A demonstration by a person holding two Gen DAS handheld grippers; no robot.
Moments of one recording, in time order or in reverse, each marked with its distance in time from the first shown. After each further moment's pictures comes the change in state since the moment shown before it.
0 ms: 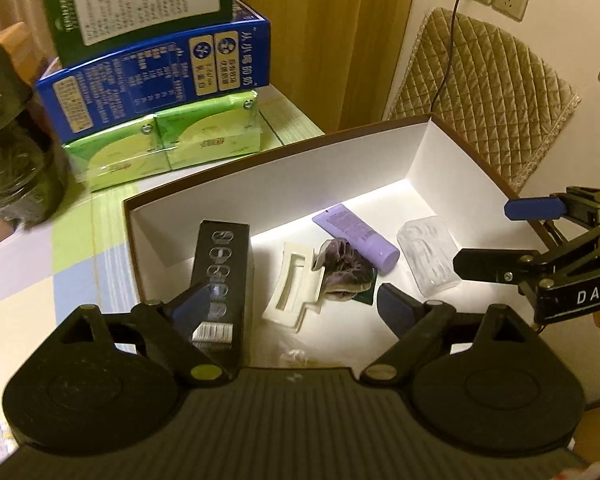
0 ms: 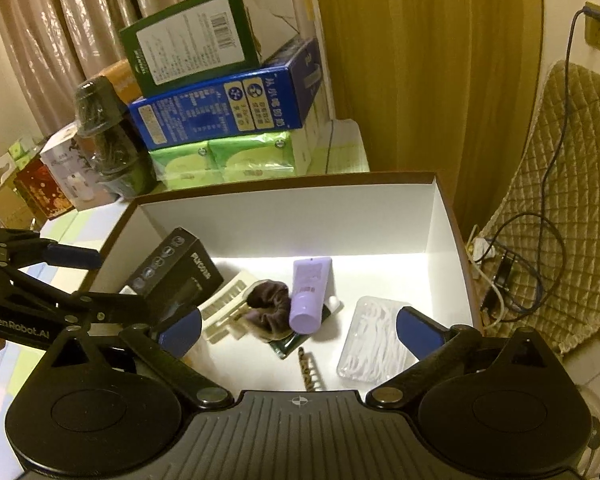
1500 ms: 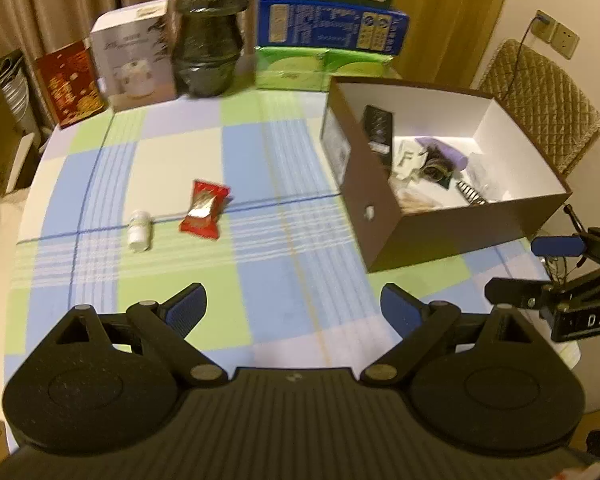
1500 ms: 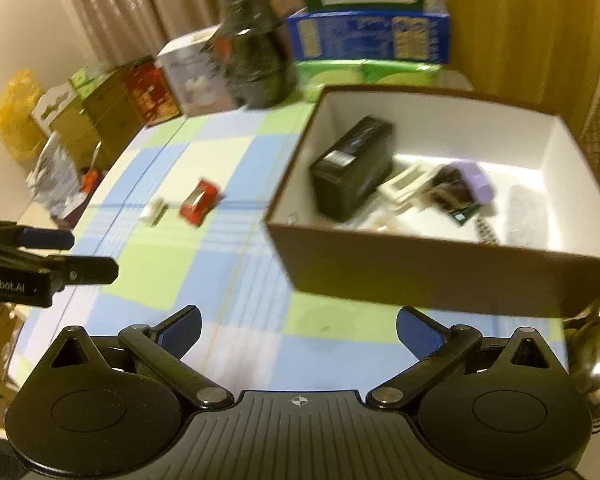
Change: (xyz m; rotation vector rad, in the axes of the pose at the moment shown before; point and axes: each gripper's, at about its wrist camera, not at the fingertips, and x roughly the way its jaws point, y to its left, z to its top) left arm -0.173 0.094 -0.180 -0.245 0.017 0.146; right arm -0.050 0.192 -0.109 -0.097 0.148 0.098
